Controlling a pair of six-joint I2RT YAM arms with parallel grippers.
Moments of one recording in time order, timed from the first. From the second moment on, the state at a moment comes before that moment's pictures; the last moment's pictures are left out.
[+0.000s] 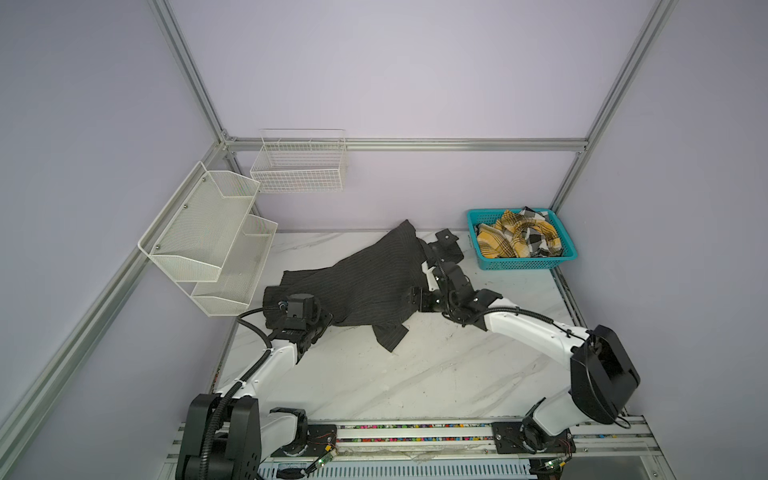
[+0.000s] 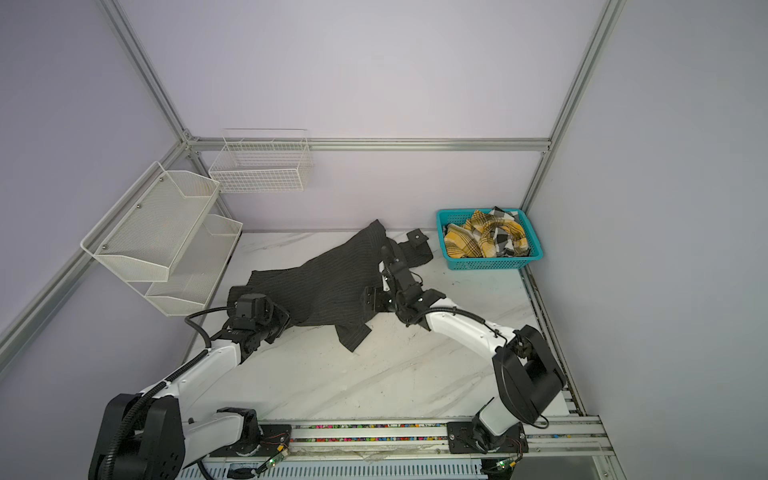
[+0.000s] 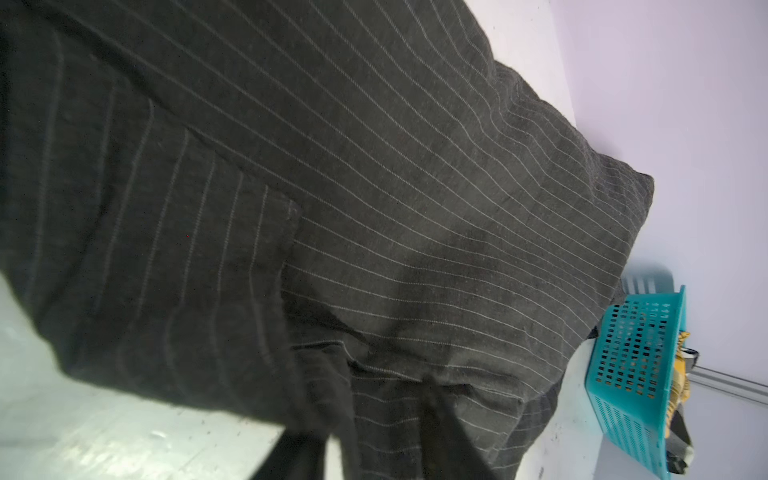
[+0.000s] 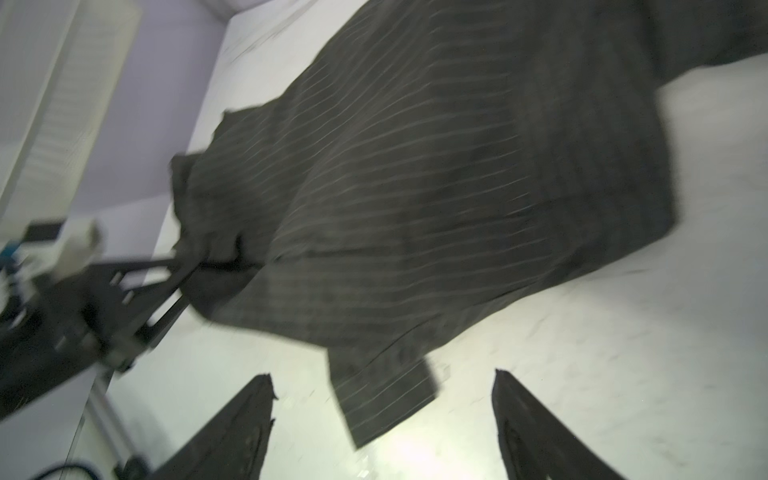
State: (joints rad) left arm -0.08 1.19 0.55 -0.15 0.06 -1.05; right arm 0.78 1.53 1.06 -0.23 -0.09 0.61
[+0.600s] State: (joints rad) left arm 0.02 1.03 0.77 -0.51 -0.09 -0.96; right arm 1.01 1.94 1.21 -0.32 0.16 0.65
